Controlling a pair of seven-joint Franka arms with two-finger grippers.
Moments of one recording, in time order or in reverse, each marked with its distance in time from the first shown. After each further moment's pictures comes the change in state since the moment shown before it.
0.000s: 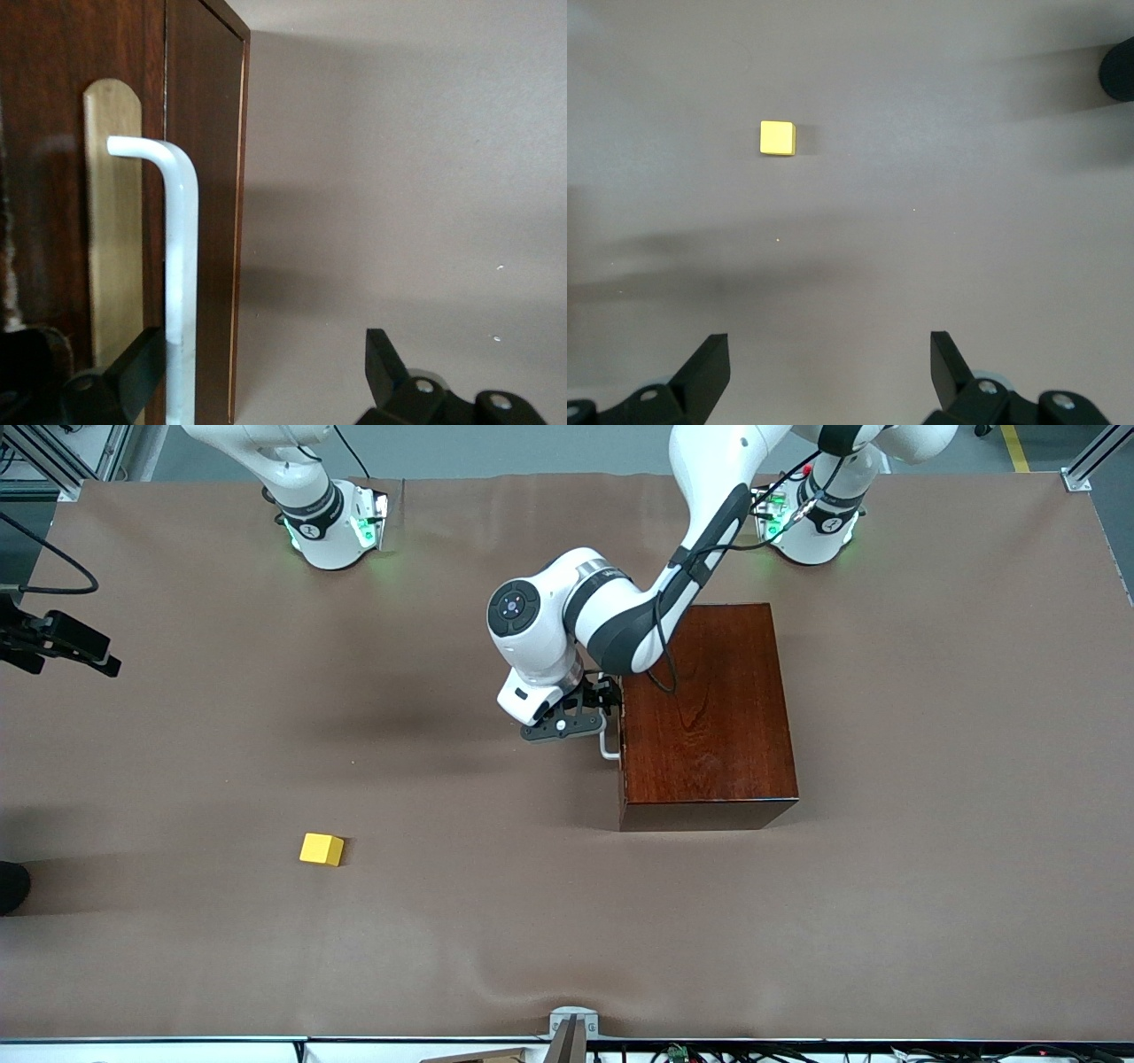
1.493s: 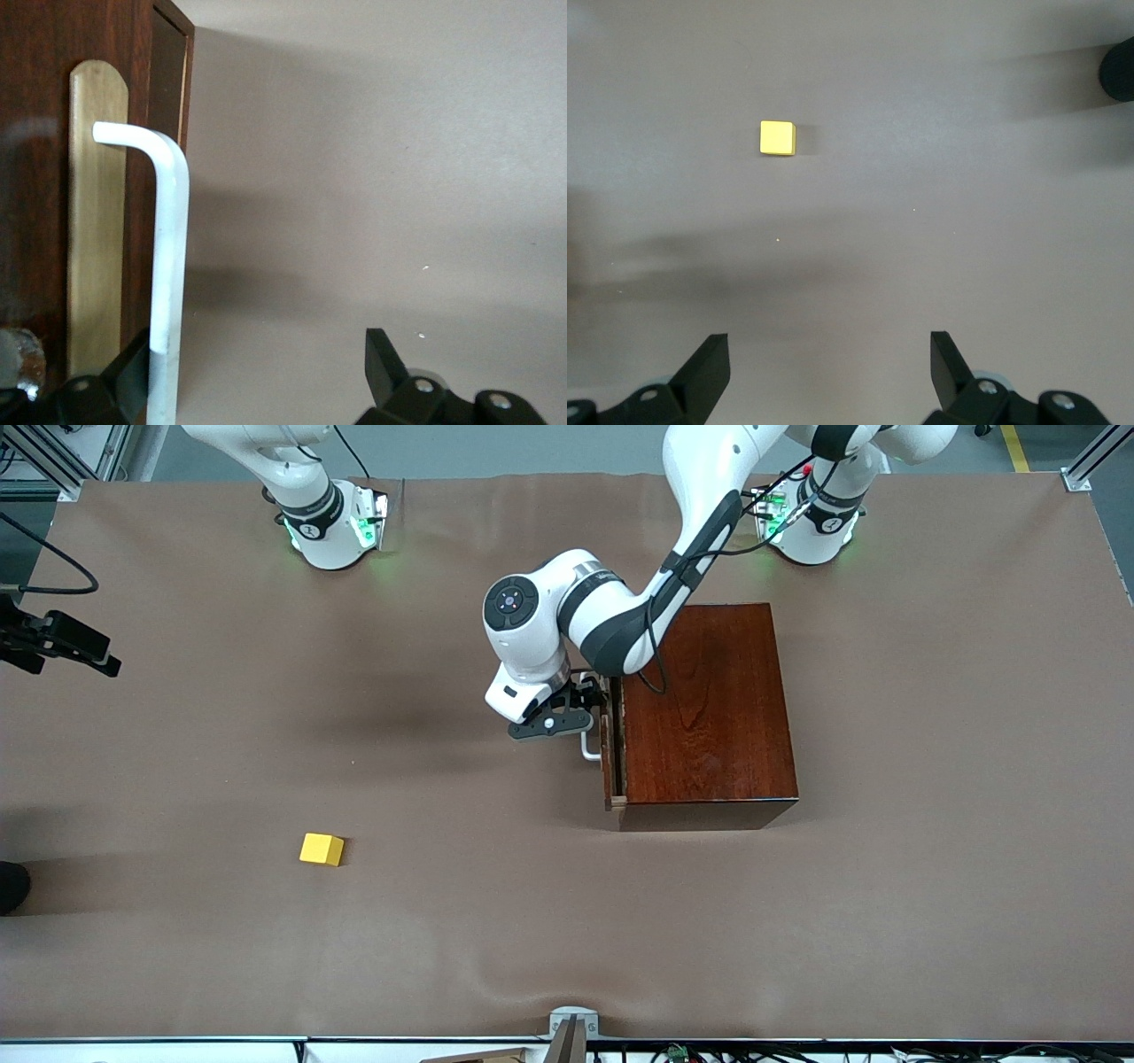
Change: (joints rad) left arm -0.006 0.014 -0.015 0.008 -0.034 0.107 -0.056; right arm 0.000 0.000 0.000 0.000 0.000 0.000 0.000
